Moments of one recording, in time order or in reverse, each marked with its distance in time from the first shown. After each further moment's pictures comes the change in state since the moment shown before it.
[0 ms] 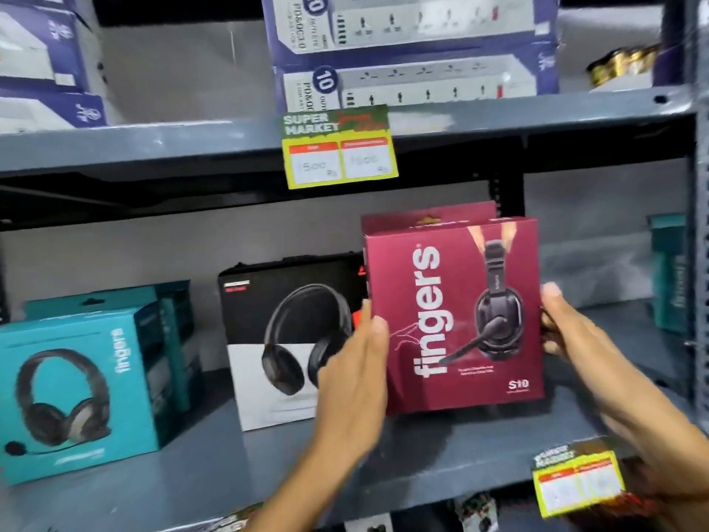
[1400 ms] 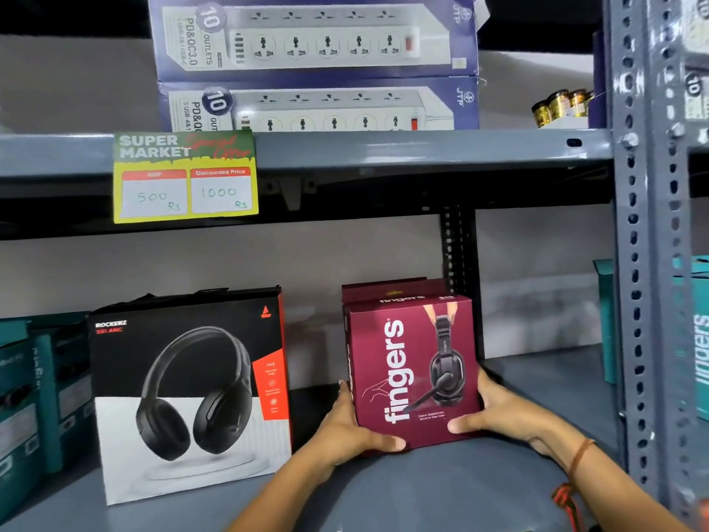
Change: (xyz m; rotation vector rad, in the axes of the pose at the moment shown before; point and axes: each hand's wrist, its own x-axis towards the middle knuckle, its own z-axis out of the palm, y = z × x) left_hand 0.096 -0.085 0.132 -0.027 -0.404 -0.446; right_hand 0.131 0.112 -0.079 -0.307 -0.521 0.118
